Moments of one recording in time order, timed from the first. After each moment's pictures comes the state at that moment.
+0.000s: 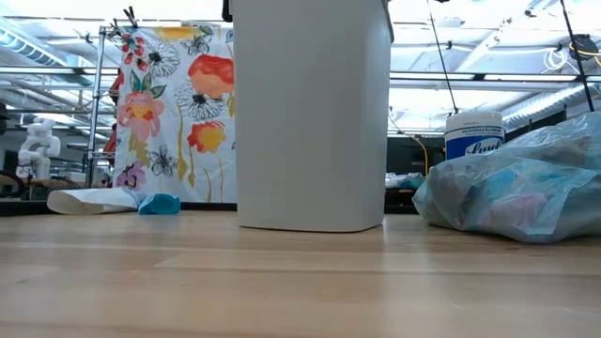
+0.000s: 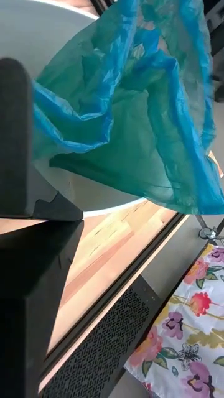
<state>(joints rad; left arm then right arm) 0.38 1.35 1.59 -0.67 0.39 -0.51 -0.20 1.33 1.73 -1.08 0.20 0.37</state>
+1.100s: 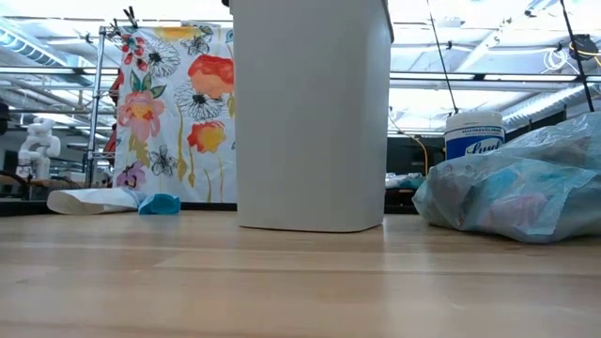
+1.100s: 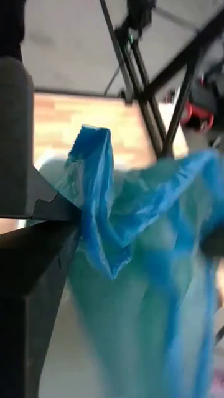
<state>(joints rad) 0.23 1.45 1.73 -0.85 0.36 -0.62 0.10 1.41 1.73 -0.94 0.10 0.38</state>
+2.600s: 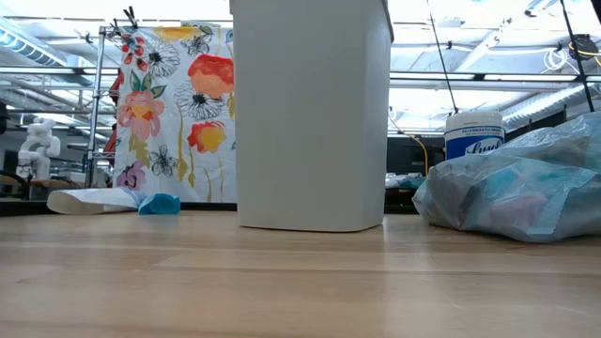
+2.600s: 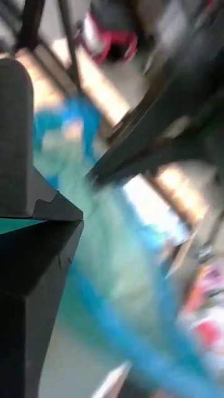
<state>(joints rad) 0.21 1.39 1.73 -1.01 0.31 -0.04 0.10 1.90 2.31 -1.12 0.44 0.75</state>
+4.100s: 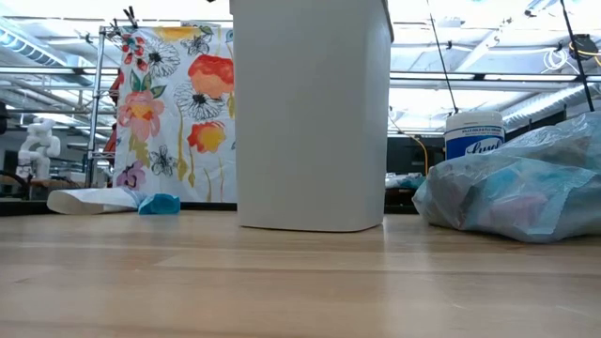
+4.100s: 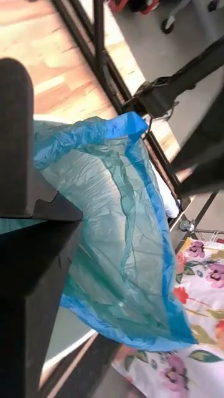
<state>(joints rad) 0.29 1.34 1.73 -1.00 0.31 -0.27 0.19 1.87 2.36 -1.28 0.62 0.66</state>
